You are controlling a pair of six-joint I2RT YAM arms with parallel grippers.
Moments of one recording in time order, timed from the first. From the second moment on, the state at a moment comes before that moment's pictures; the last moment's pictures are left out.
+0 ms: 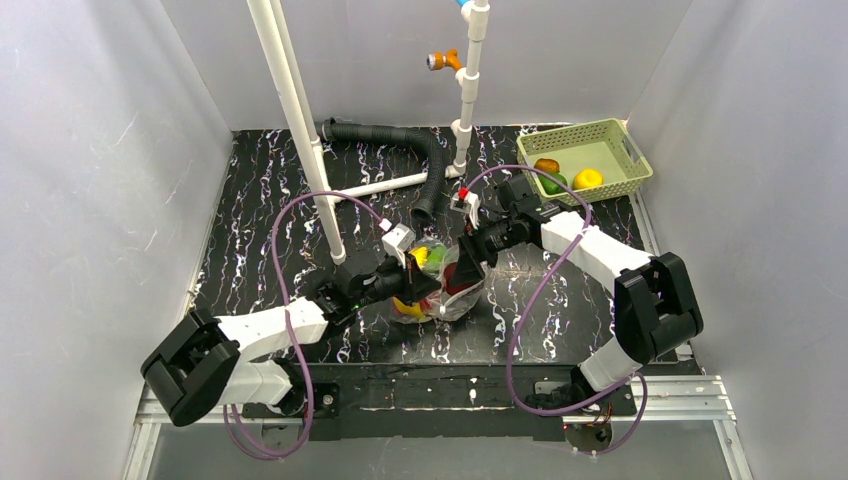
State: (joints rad) left arm -0.81 1.24 0.46 0.50 0.27 -0.49; right arm 0.49 1.56 1.08 -0.55 -0.94 -0.22
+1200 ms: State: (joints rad) left arm -0.81 1.19 0.52 0.30 0.24 -0.44; right arm 0.45 1.53 1.20 -0.63 -1.03 -0.31
